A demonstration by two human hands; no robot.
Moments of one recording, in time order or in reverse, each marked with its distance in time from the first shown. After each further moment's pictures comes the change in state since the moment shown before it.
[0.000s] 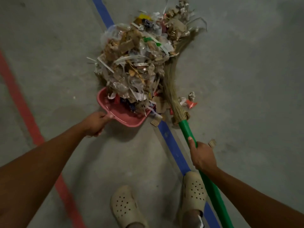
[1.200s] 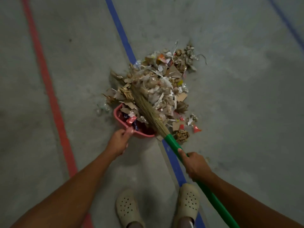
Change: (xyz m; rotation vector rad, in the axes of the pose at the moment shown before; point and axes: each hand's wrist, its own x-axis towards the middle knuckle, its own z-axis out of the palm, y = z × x) left_hand -0.110 0.055 0.031 -0.474 0.249 0.075; right_hand -0.081 -0.076 -0.083 -0.078 -0.240 -0.149
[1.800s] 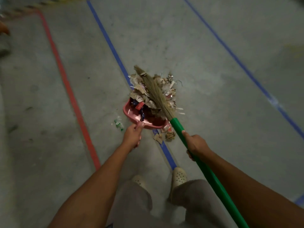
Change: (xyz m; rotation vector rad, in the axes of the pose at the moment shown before) left_hand -0.257 0.192 -0.056 -0.123 -0.029 0.141; right_hand -0.309 -0.069 -0.156 0.382 0.100 0.132
